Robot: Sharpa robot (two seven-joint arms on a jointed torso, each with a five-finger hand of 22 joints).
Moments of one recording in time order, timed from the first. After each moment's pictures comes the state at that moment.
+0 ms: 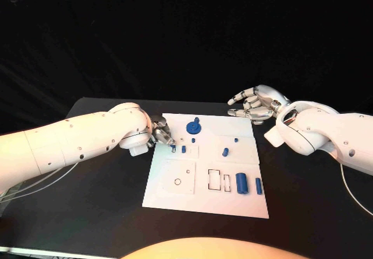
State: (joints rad) left arm 1.24 -0.72 -0.05 1.40 -0.99 0.08 -0.58; left_hand 1.17 -0.19 0.74 0.24 0.25 0.84 0.06 0.79 0.69 1.31 -0.04 1.23 1.01 1.47 -0.08 1.54 1.31 0.09 1.32 0.03 1.37 1.16; right arm 1.36 -0.82 -0.17 1.48 -0.73 -0.36 0.06; right_hand 1.30 -0.19 0.40 0.14 0.28 0.77 0.19 0.30 0.34 1.26 0.10 1.31 1.20 1.47 0.02 1.50 1.31 0.08 1.35 0.13 1.17 1.27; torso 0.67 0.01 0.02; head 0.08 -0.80
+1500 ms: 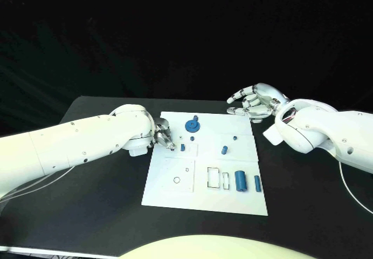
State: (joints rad) left arm 1.23 -0.70 -0.05 1.40 -1.12 0.16 -0.59; left_hand 1.16 -0.20 0.74 0.24 0.25 0.84 0.06 0.79 0.90 1.31 -0.04 1.23 1.01 1.47 -0.08 1.54 1.31 0.09 1.33 0.02 1.37 1.16; right arm 1.36 -0.82 -0.17 1.48 -0.73 -0.36 0.07; right_hand 1.30 -0.19 0.40 0.14 0.28 0.77 0.19 0.30 0.34 1.26 0.10 1.31 1.20 1.47 0.02 1.50 1.31 0.08 1.35 0.12 1.17 1.26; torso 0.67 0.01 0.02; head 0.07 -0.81
